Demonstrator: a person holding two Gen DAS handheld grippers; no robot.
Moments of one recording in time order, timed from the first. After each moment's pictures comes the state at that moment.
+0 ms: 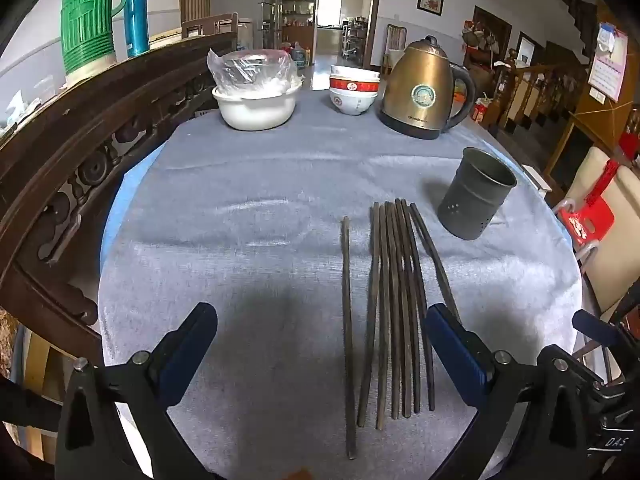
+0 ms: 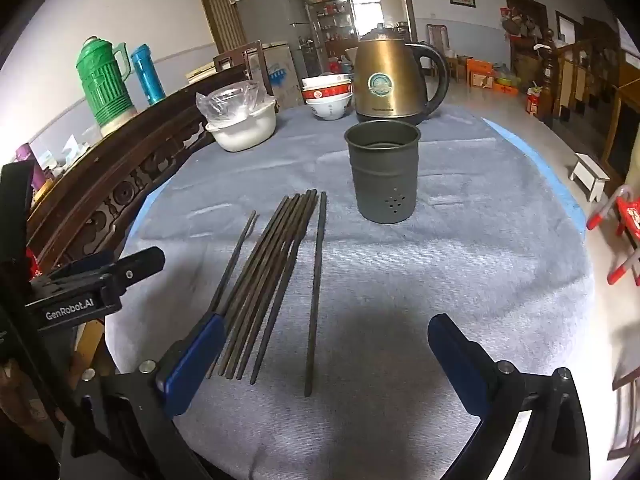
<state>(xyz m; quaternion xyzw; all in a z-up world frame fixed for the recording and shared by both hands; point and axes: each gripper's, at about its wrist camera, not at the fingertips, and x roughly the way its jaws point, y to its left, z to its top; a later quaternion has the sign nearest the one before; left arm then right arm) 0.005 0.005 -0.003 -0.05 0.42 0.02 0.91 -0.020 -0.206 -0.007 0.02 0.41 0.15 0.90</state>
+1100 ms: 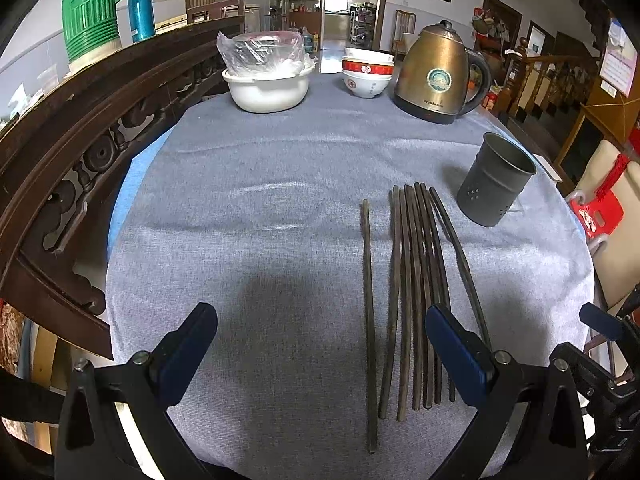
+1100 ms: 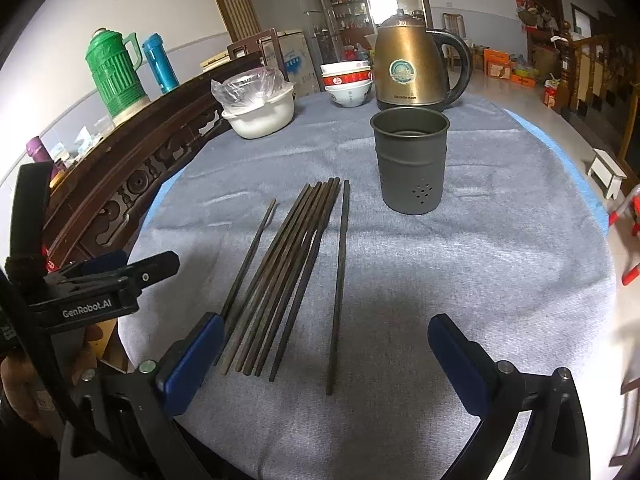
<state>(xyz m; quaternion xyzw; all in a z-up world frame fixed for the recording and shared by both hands) 0.005 0.016 -0.012 -0.05 0.45 0.03 0.89 -0.014 -0.193 -0.011 0.03 0.42 0.19 0.89</state>
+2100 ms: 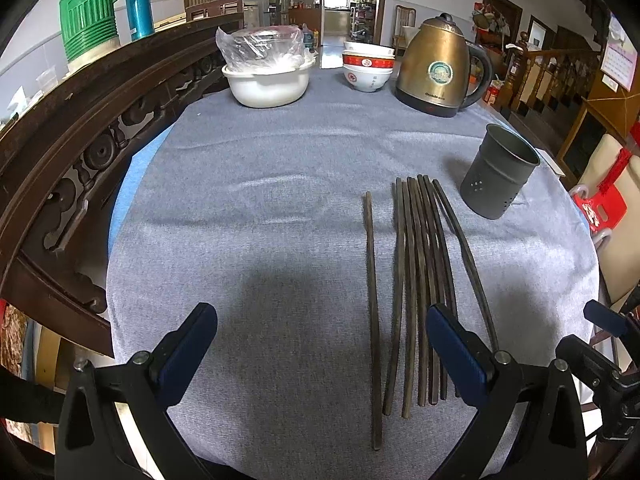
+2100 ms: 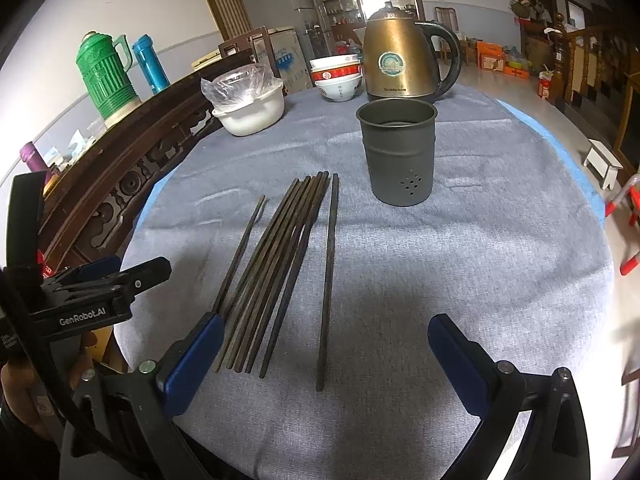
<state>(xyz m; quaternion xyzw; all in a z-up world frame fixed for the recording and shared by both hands) 0.006 0.017 -0.018 -0.04 0.45 0.04 0.89 -0.012 -0.199 -0.015 0.04 0.43 0.18 0.88</state>
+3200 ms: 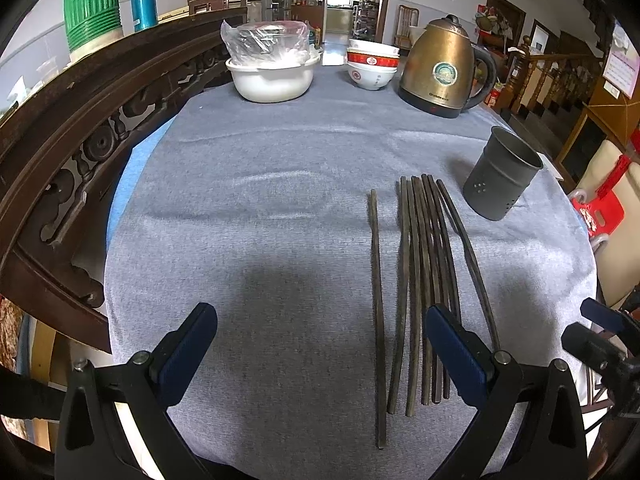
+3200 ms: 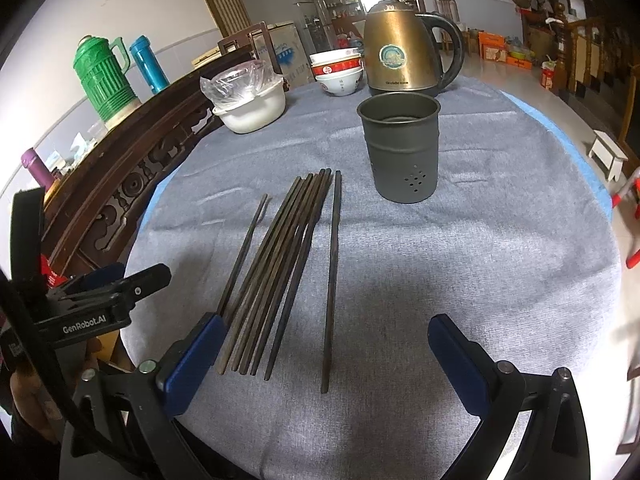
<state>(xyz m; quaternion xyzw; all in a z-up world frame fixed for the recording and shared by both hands) 0.006 0.024 -0.020 -0.05 0.46 0.04 0.89 0.000 -0.203 -0.017 0.06 0.45 0.19 0.87</state>
